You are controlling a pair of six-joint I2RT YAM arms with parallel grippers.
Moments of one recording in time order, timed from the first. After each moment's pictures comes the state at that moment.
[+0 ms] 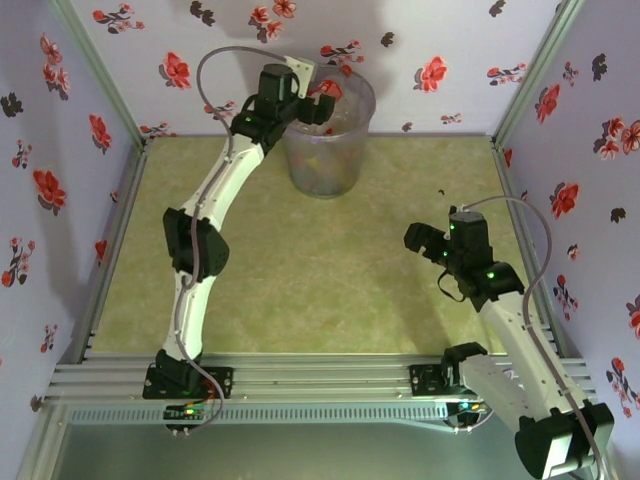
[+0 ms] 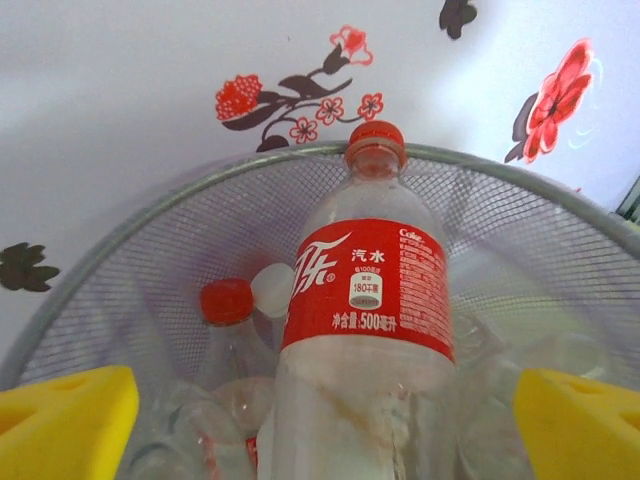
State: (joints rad) left arm -0.48 2.24 2.42 -0.47 -0.01 0.02; right arm 0.24 0.84 0.75 -0.61 0.00 0.56
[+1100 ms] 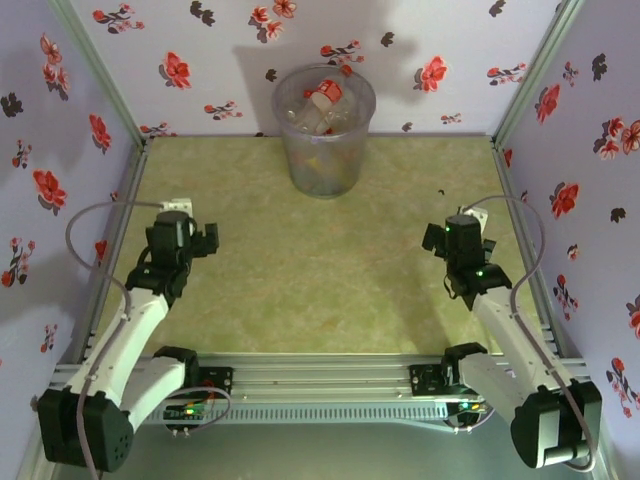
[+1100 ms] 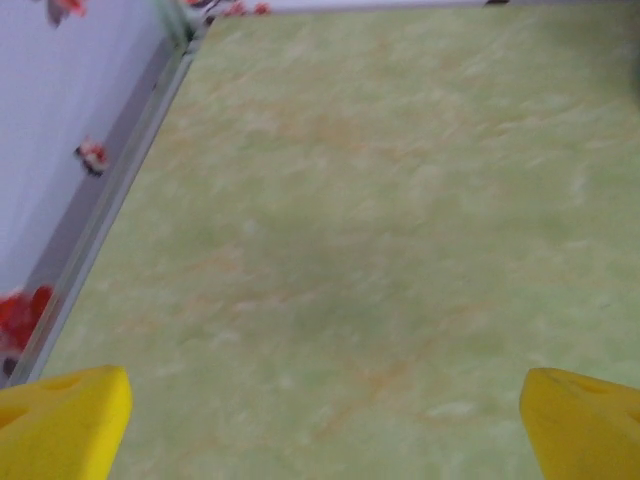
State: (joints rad) left arm -0.19 0.90 0.58 -0.29 -0.41 -0.09; right arm 0.20 0.91 0.55 -0.30 0.44 0.32
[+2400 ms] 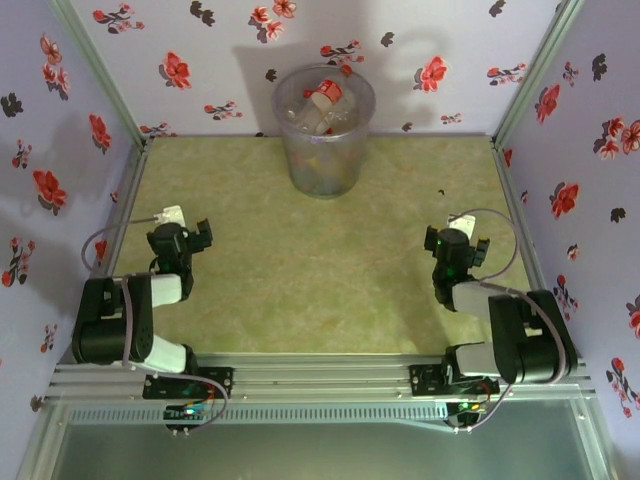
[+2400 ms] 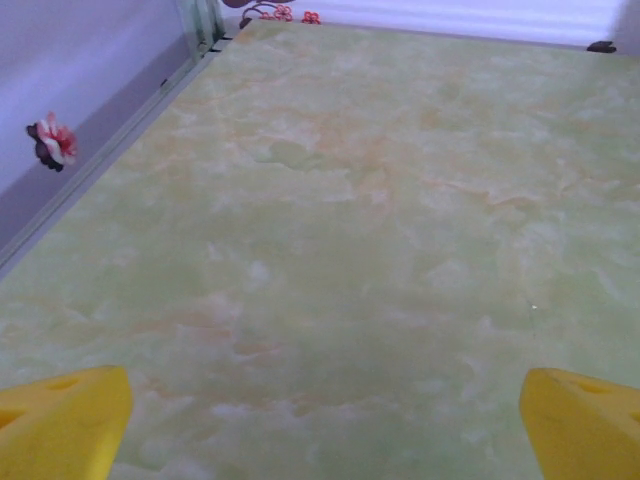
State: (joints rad) left arm 0.02 1.49 0.40 0.70 -0.19 -0.07; right arm 0.13 1.41 0.33 0.66 0.50 0.08
